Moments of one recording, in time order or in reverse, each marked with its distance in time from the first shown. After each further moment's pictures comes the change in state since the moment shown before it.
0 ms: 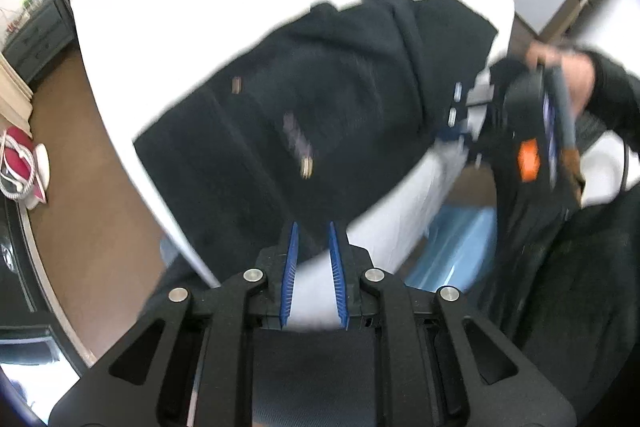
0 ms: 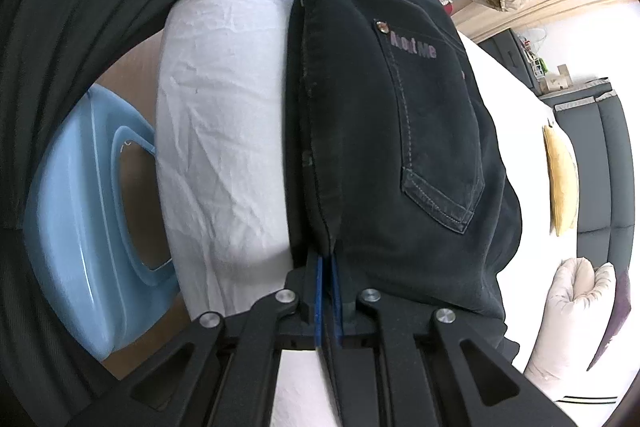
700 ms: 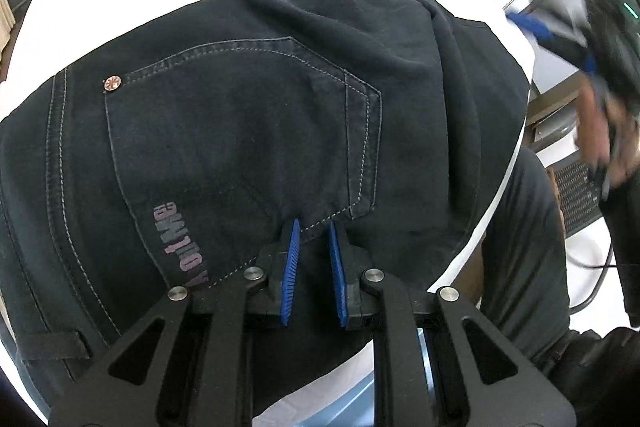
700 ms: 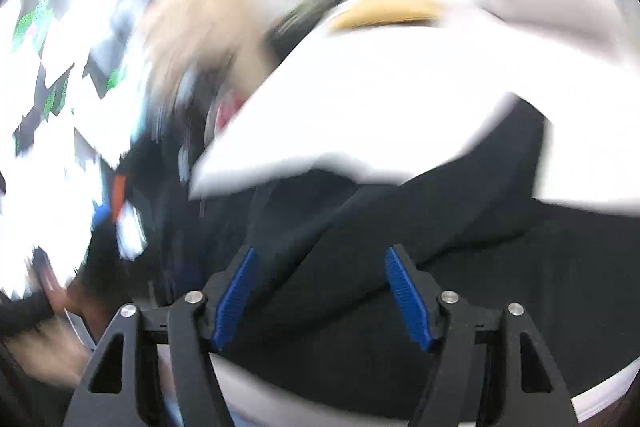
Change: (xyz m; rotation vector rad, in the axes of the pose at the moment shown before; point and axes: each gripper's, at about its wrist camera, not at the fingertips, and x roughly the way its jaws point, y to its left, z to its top) left arm 0.138 -0.020 0.067 -0.238 0.039 -0.120; right arm -0.047 -0.188 -0.233 1.493 -0.511 0.230
